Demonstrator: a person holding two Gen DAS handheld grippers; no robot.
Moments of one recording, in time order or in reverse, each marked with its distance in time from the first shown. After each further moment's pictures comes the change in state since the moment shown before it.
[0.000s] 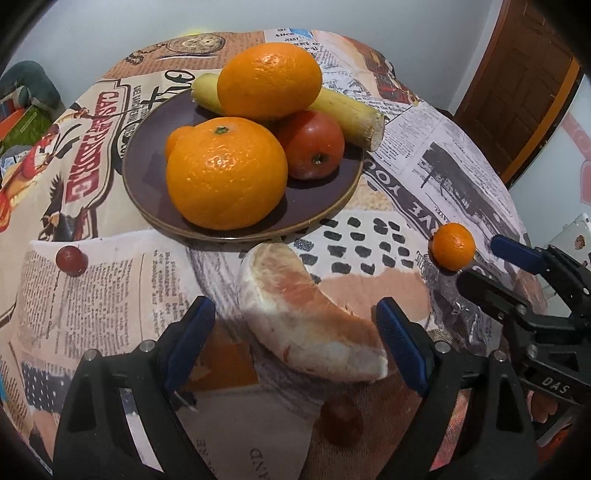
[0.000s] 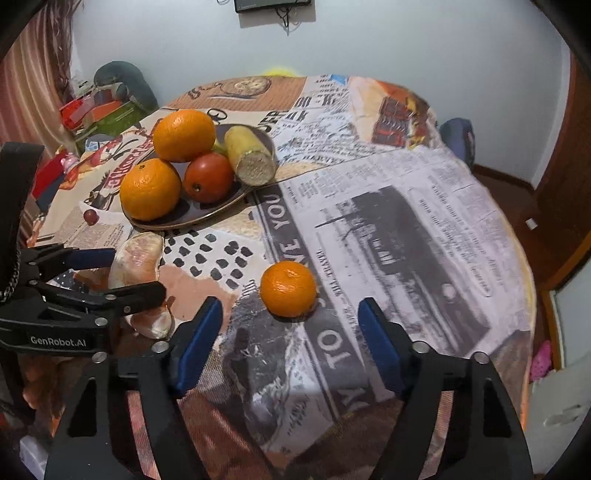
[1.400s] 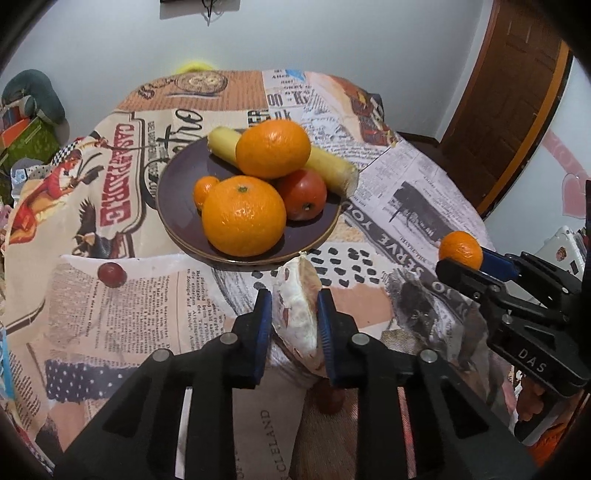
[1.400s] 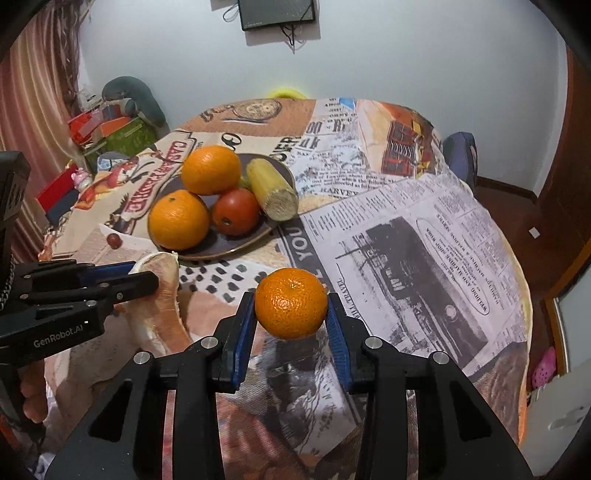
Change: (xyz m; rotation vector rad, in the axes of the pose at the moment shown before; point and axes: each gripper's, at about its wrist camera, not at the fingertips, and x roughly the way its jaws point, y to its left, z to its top) left arm -0.063 0.006 -0.004 -0.004 -0.128 -0.051; right arm -0.031 0.020 0.014 -0.006 -0.081 0.004
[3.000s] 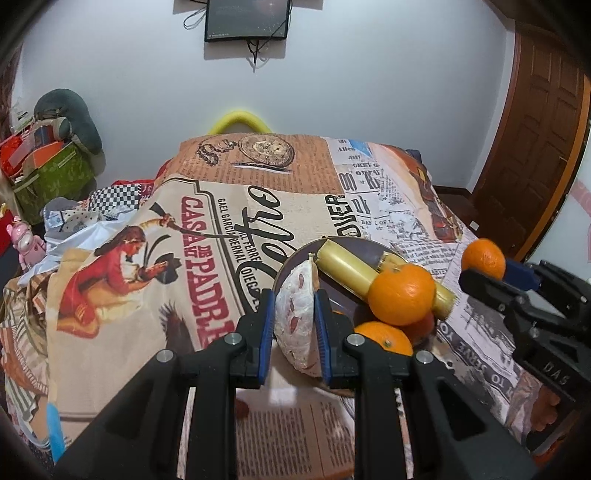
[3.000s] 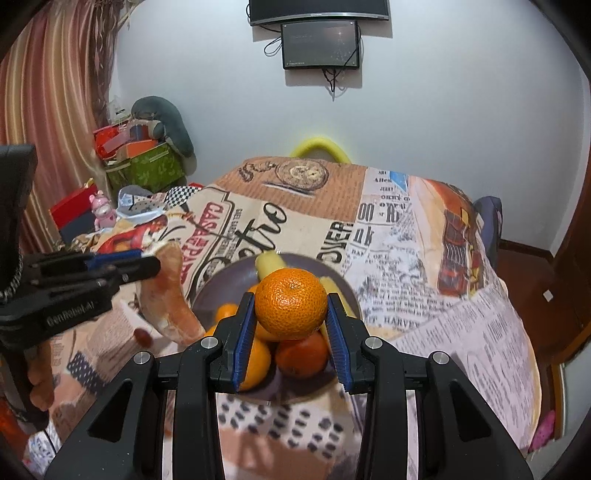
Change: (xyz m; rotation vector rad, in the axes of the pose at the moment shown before) left arm -0.009 0.105 0.090 -0.044 -0.180 0.110; right arm 0.032 0.063 0.099 -0.107 -0.159 0.052
